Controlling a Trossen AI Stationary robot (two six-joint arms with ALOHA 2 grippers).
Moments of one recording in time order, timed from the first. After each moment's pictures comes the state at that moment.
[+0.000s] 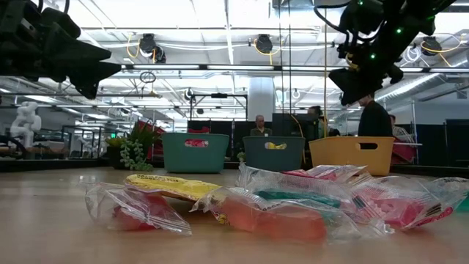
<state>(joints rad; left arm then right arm) -0.02 0.01 0.00 0.01 0.00 -0.18 -0.29 1.03 0.70 -0.54 0.81 0.44</state>
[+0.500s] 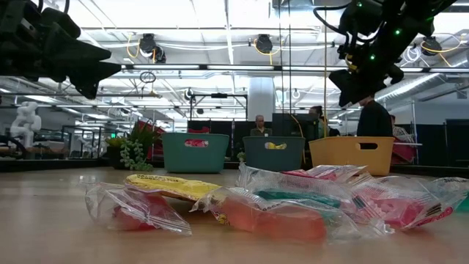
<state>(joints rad) -0.02 0.01 0.00 0.01 0.00 -0.18 -0.32 1.03 0.70 -0.54 0.81 0.43</state>
